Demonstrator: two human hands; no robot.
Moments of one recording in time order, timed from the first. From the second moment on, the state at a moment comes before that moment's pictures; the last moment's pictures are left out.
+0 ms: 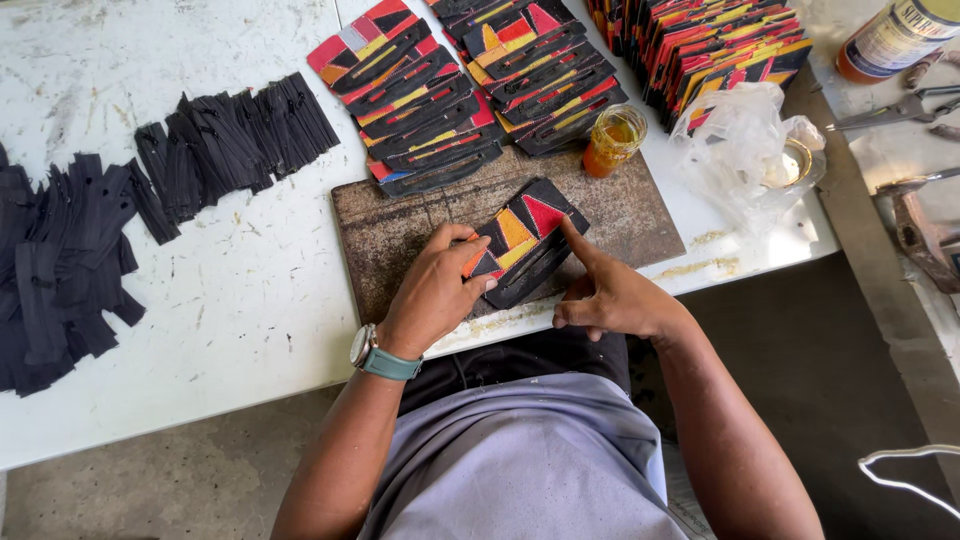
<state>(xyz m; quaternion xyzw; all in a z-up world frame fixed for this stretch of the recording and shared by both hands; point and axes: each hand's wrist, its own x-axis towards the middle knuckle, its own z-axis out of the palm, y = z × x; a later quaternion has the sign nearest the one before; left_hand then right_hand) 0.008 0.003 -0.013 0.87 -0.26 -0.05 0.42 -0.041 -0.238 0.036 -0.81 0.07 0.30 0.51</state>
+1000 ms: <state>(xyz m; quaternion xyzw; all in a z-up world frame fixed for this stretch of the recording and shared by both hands) 0.003 -0.002 -0.008 0.87 -0.20 -0.02 0.44 0.070 -0.316 0.036 -0.99 -0.05 -0.06 0.07</state>
